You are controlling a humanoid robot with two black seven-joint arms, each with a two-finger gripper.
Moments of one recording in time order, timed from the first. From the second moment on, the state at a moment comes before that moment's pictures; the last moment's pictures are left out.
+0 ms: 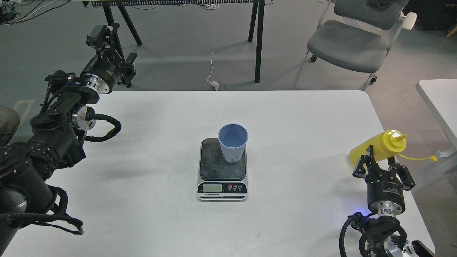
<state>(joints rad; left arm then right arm) -1.01 0.13 -0.43 -0.06 0.10 -0.49 -0.49 -0.09 -0.17 1.19 1.19 0.54 0.49 0.42</state>
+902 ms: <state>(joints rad) -1.02 0.12 -0.43 -0.06 0.10 -0.49 -0.49 -0.07 -0.15 1.16 1.14 0.52 0.49 0.43</state>
